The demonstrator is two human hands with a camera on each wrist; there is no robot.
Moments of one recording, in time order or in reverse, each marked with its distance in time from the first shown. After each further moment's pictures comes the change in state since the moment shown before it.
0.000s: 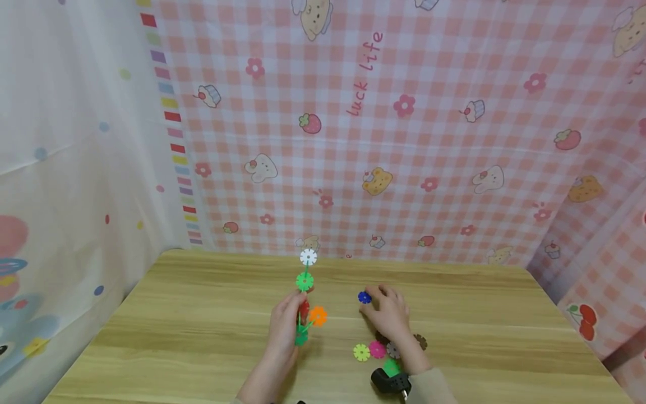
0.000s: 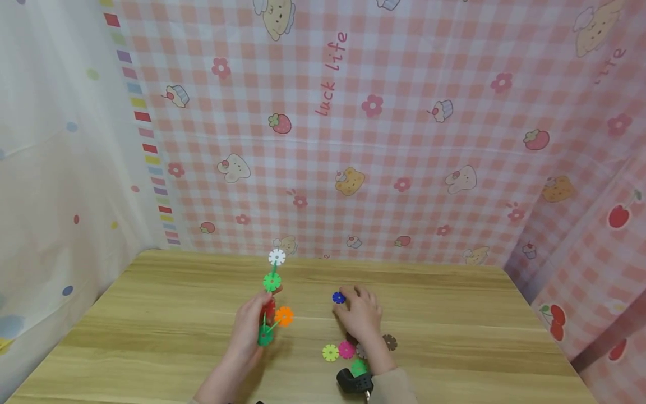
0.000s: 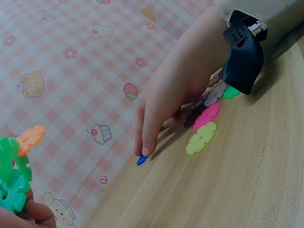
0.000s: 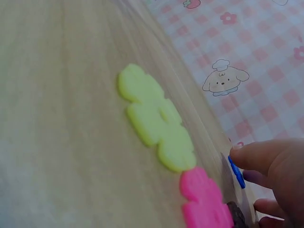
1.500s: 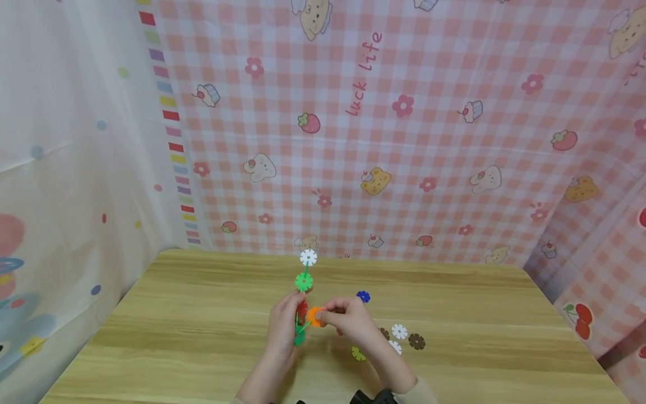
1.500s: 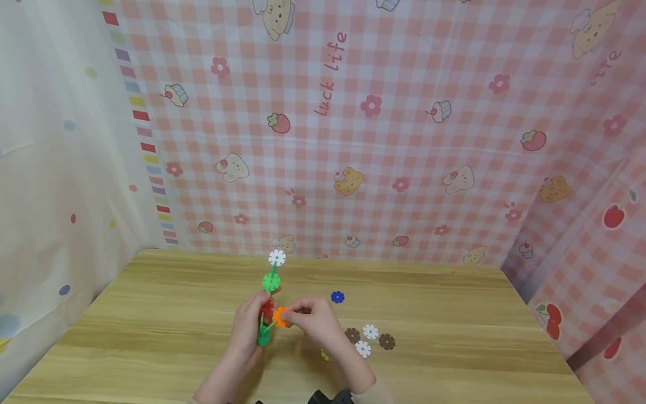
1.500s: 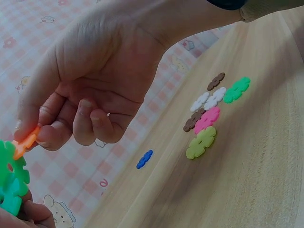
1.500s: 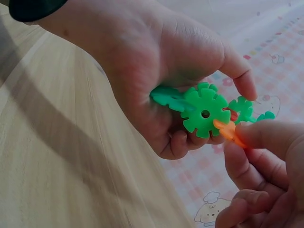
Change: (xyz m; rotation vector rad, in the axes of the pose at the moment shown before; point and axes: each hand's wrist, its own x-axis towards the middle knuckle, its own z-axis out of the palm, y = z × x) left_hand -0.002 0.003 0.001 0.019 0.025 0.001; right_hand -0.030 -0.093 -0.009 0.700 -0.356 -0.015
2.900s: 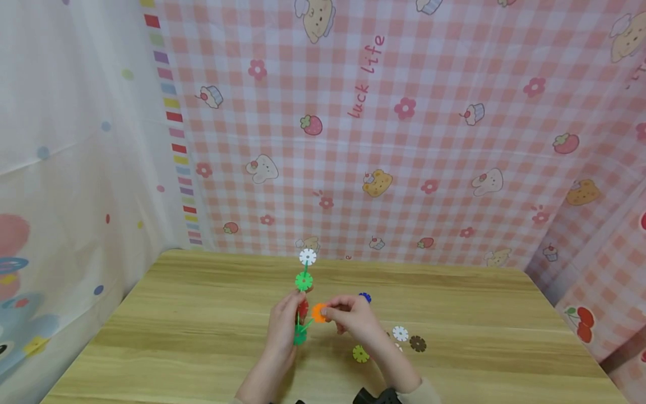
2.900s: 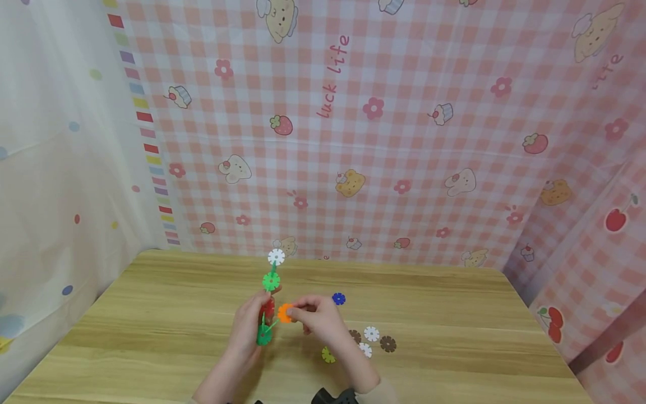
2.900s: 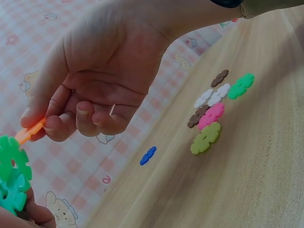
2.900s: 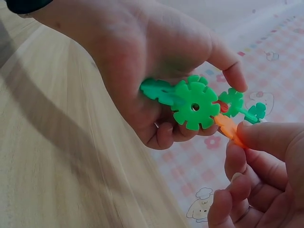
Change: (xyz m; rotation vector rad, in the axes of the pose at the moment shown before) left_hand 0.003 -0.001 -0.005 0.039 -0.015 -0.011; right_hand 0.001 -0.001 -0.006 0.064 0.014 0.012
